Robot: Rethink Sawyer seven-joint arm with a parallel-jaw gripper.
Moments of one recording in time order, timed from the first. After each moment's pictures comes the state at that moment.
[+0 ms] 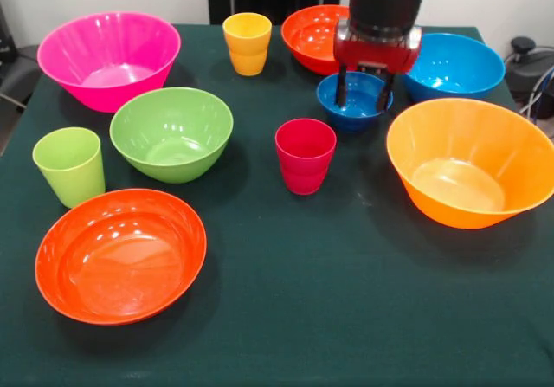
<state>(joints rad) -0.04 -0.50 -0.07 1.72 0.10 0.33 1.79</state>
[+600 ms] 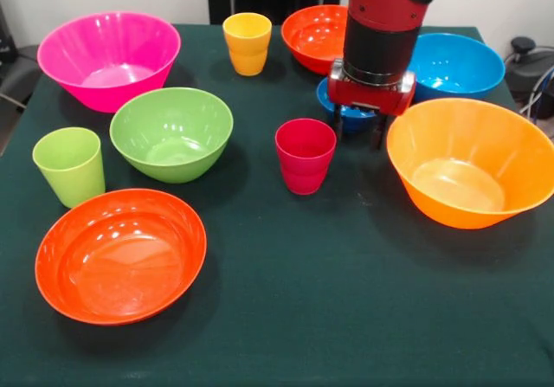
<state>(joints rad) -0.04 -0.40 -0.09 1.61 0.14 0.33 1.84</state>
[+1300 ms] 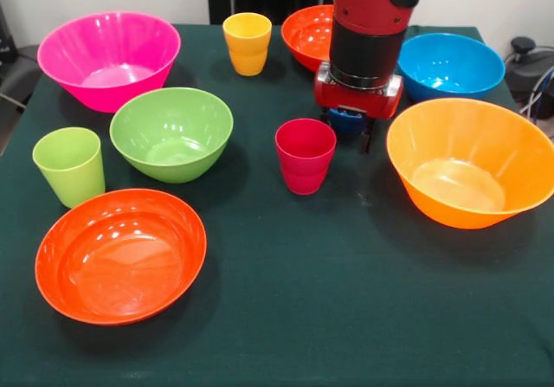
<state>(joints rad) -0.07 -0.40 -0.08 1.60 0.14 0.34 1.84</state>
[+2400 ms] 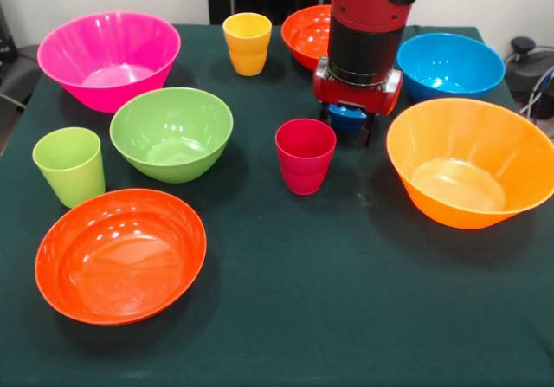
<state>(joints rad) -0.08 -0.41 -0.08 1.60 0.14 0.40 1.84</state>
